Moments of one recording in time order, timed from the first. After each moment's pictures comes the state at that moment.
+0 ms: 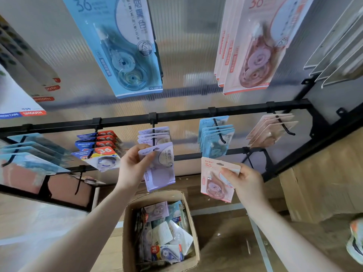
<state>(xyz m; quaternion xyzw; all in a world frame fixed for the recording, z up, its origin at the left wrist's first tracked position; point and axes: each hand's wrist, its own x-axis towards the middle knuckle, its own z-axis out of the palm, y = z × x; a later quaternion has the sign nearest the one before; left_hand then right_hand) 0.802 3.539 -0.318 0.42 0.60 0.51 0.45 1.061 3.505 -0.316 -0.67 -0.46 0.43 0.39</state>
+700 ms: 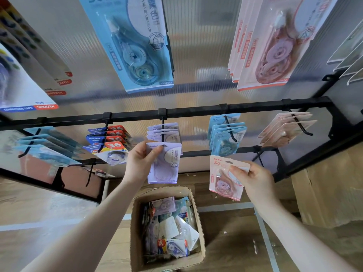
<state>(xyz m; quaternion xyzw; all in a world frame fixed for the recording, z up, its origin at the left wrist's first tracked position) 0.795 3.545 -0.322 0.43 0.62 0.49 0.43 1.063 3.512 -0.321 -0.68 -0.47 0.43 0.37</state>
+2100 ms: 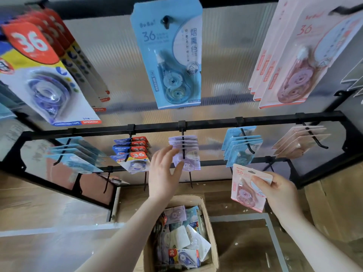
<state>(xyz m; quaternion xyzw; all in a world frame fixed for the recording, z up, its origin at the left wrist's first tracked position) 0.790 3.531 -0.321 0.66 0.66 0.35 0.10 1.059 3.506 -0.306 -0.70 -0.48 0.39 0.36</state>
